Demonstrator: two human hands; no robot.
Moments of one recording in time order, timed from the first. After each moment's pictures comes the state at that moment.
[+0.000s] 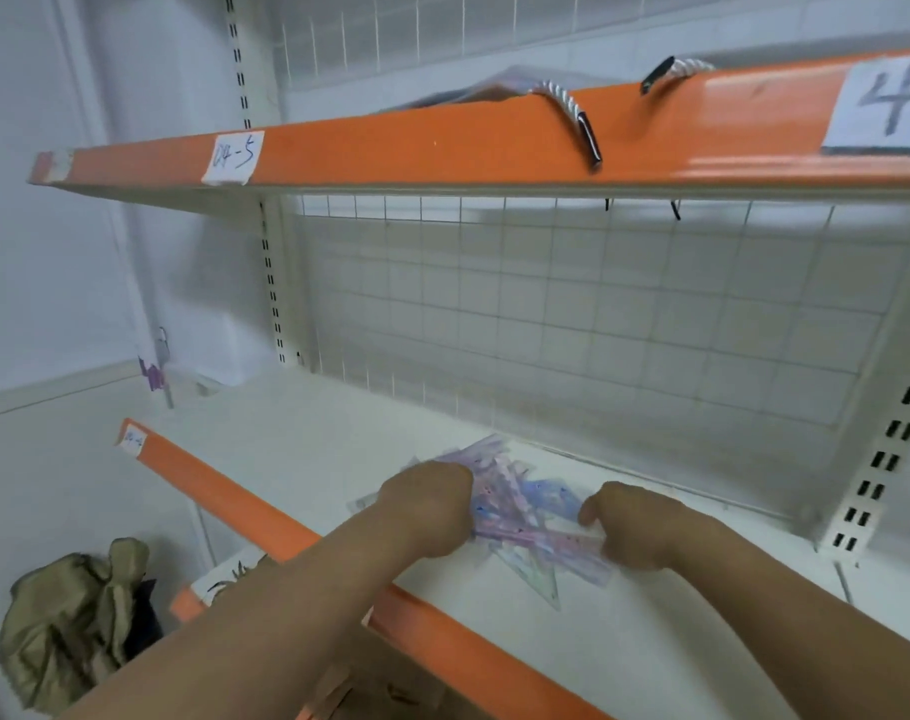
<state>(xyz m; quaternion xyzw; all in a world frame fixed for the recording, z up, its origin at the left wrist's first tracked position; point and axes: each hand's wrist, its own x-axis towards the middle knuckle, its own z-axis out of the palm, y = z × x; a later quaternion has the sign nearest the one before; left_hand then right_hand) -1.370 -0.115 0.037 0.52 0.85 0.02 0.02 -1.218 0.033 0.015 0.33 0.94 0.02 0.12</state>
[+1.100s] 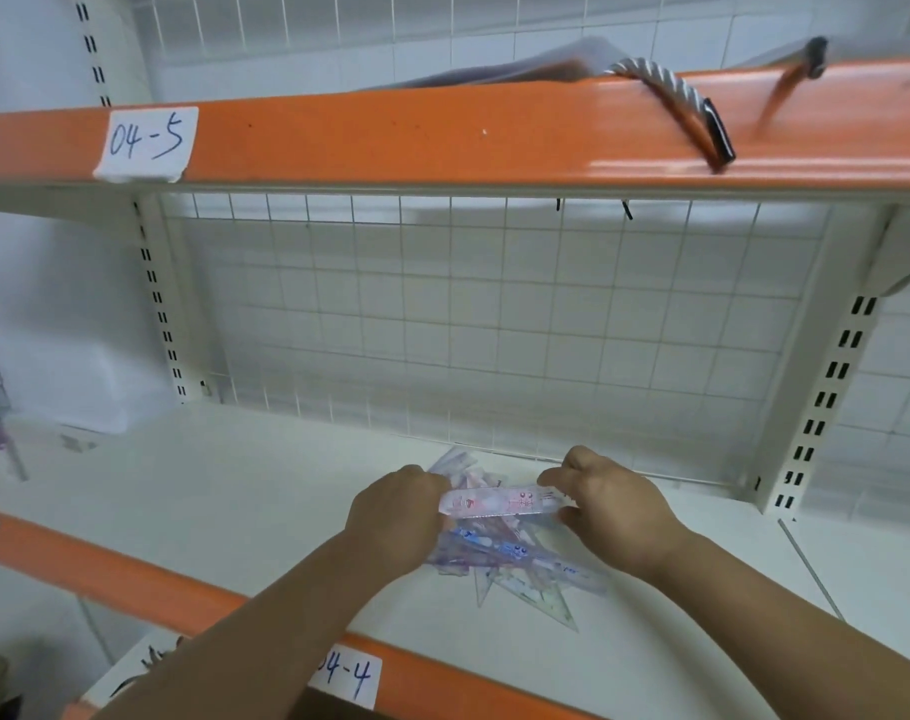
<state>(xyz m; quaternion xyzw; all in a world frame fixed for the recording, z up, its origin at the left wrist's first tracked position) -1.433 -0.094 0.020 0.62 0.78 0.09 -0.01 -1.237 0.007 0.017 0.36 0.92 0.03 -0.14</state>
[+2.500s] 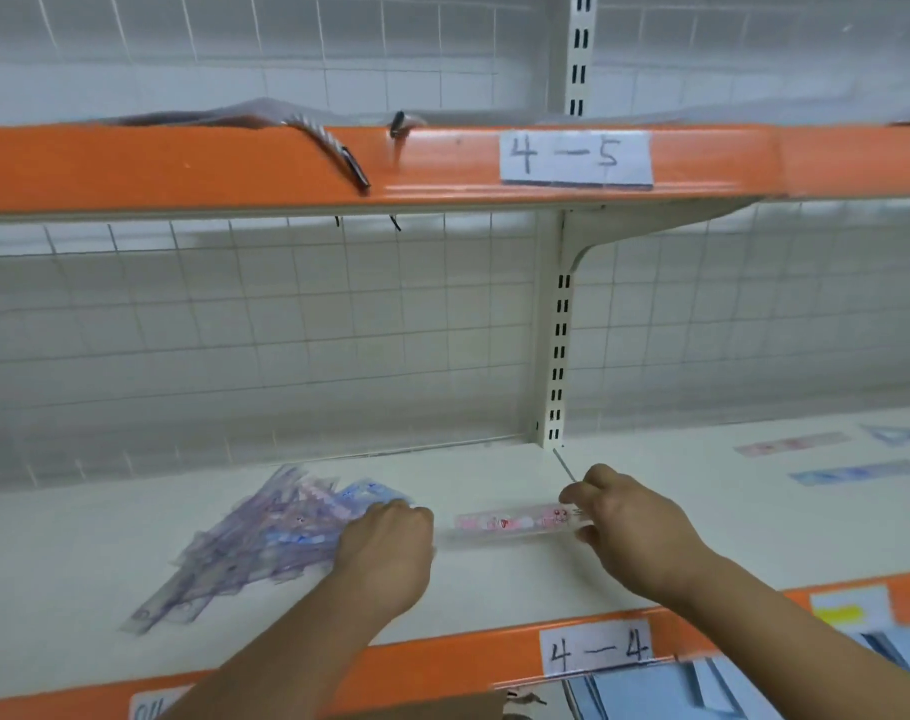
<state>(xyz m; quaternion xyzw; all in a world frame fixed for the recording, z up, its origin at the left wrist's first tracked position) -1.301 -0.090 0.002 0.75 0.66 0.01 -0.08 -1.064 -0.075 0.008 0.57 0.81 0.07 -0.09</state>
